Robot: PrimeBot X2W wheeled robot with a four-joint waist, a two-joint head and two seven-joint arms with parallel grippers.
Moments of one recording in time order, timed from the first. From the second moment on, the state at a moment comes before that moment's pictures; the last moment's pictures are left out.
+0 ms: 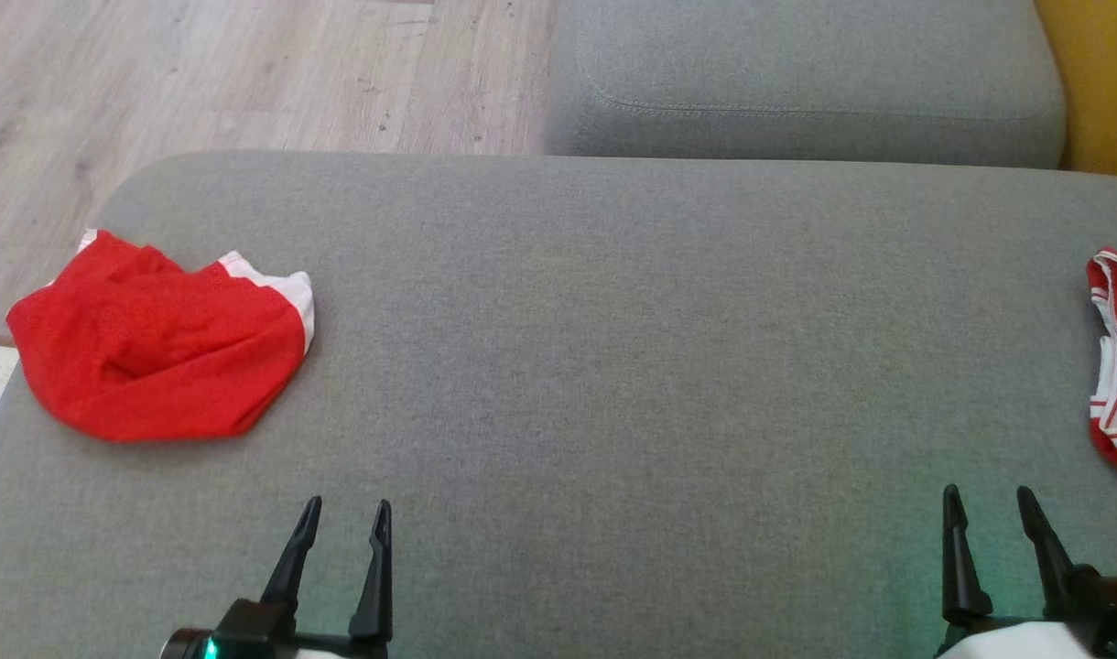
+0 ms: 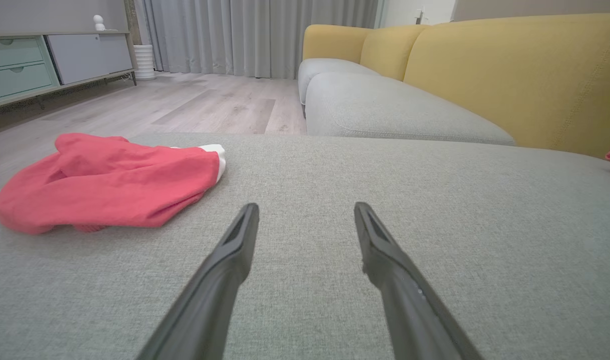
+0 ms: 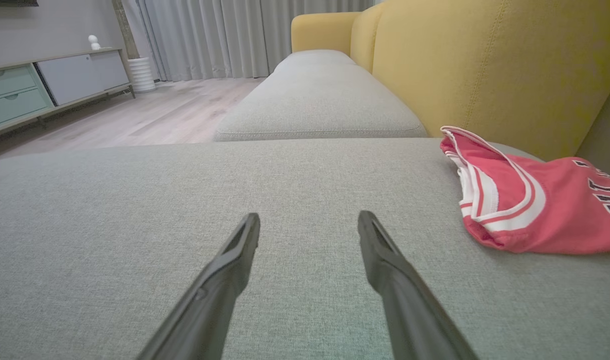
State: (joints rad) left arm 0.09 0.05 -0.15 0.29 -0.12 -0.08 -0.25; right arm 0.18 -0.04 -0.13 0.22 0.07 0.12 -0.25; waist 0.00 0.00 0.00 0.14
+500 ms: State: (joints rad) left arm 0.09 0.05 -0.16 0.28 -0.12 -0.08 -0.25; right arm 0.22 -0.04 -0.08 0.21 0.09 0.12 -0.25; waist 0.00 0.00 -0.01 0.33
